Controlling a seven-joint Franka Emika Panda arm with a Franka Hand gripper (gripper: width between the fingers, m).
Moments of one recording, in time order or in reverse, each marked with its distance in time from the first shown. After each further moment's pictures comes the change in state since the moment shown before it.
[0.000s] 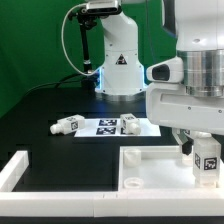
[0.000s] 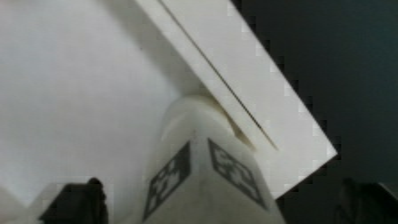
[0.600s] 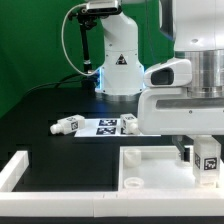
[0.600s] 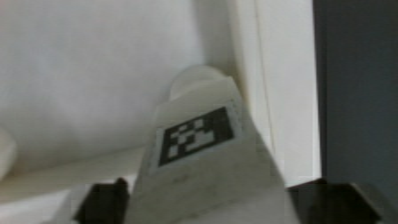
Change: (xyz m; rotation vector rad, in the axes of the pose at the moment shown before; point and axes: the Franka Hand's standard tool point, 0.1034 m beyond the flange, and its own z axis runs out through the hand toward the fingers) arm 0.008 0.000 0.001 0.004 0.033 -0.323
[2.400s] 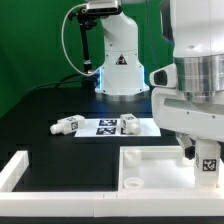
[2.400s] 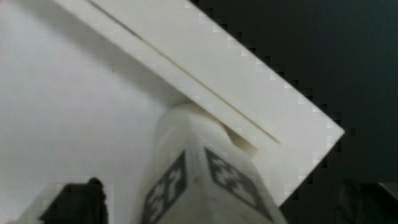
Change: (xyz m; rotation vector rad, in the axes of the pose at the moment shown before) arm -0.008 -0.002 0.008 0.034 -0.009 0.548
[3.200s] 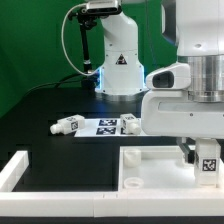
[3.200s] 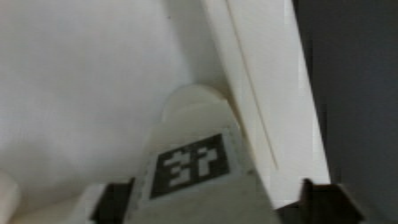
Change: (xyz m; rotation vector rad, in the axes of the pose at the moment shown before) arm 0.002 0.000 0.000 -0.035 0.025 -0.385
